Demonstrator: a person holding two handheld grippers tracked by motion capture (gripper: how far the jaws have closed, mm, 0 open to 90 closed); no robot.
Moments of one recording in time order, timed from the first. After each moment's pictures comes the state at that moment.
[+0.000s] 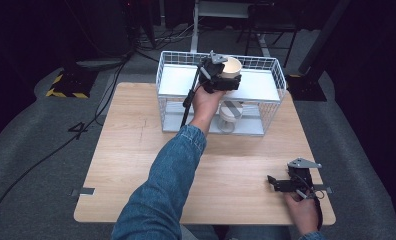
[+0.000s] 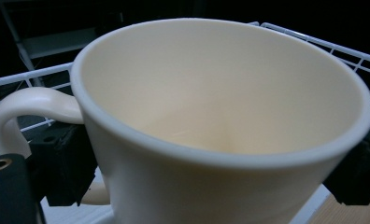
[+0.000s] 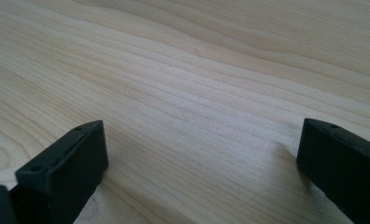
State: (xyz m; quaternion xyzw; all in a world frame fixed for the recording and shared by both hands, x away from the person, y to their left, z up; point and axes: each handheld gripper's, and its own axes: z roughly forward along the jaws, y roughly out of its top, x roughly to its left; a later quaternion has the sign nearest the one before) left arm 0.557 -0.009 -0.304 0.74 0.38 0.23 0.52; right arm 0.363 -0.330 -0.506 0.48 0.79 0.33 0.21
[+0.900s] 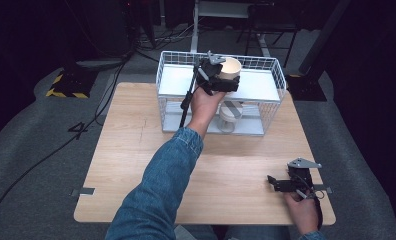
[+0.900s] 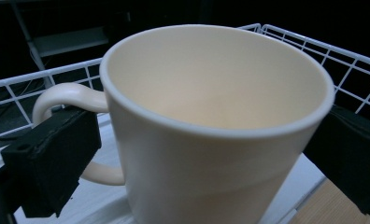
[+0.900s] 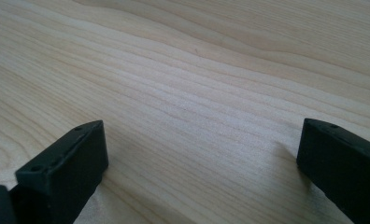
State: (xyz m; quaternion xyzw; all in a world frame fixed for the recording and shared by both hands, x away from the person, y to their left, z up) left arm 0.542 0.000 -0.296 0.73 0.39 0.23 0.51; right arm 0.363 -0.330 -0.506 0.48 0.79 0.33 0.21
